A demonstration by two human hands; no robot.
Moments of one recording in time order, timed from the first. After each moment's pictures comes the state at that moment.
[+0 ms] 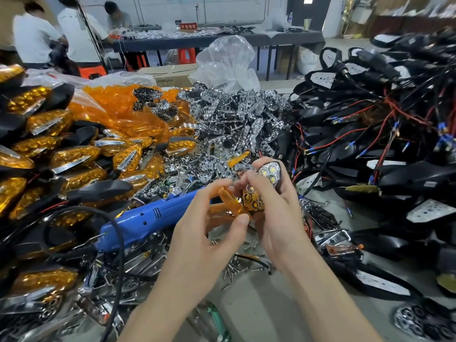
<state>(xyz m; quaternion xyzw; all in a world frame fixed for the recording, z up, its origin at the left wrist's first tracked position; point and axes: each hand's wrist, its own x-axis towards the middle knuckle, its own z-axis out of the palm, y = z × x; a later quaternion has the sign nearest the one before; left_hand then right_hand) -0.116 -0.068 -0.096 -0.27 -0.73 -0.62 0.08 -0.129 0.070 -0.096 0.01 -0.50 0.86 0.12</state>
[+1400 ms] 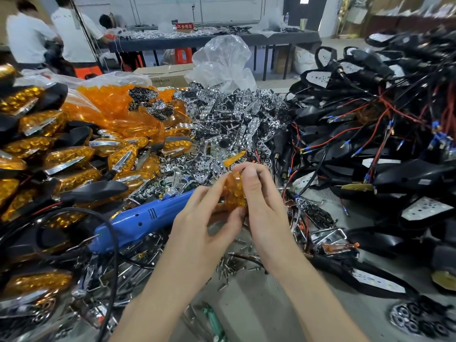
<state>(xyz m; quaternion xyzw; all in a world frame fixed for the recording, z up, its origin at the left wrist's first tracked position) -0.130 -0.068 -0.100 -0.27 -0.81 -0.50 0.09 -0.122 0.058 -0.097 0.05 -0.62 0.76 0.18</state>
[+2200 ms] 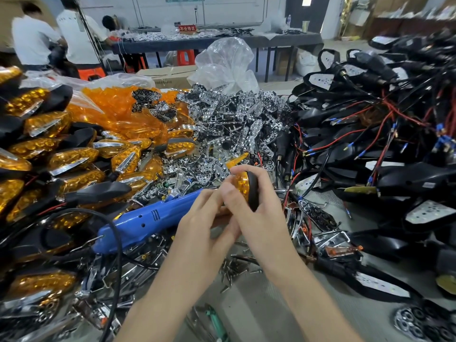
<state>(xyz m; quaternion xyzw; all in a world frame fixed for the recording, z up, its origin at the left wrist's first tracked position) -0.130 -0.069 -0.101 -0.28 -0.81 -0.50 0.10 -0.119 0.053 -0.097 0.08 -0.62 0.76 0.18</state>
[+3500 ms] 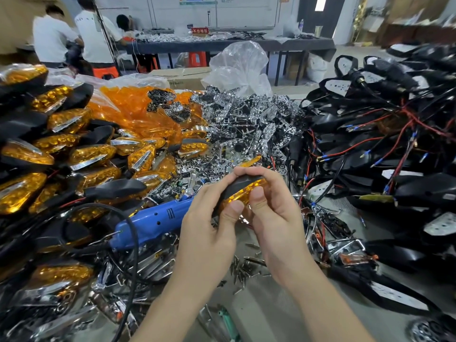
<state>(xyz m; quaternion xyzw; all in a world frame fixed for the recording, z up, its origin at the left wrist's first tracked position) -0.131 -0.071 -0.099 -0.22 -0.77 -0.57 0.17 -0.128 0.048 -0.106 0.11 -0.53 0.82 0.18</state>
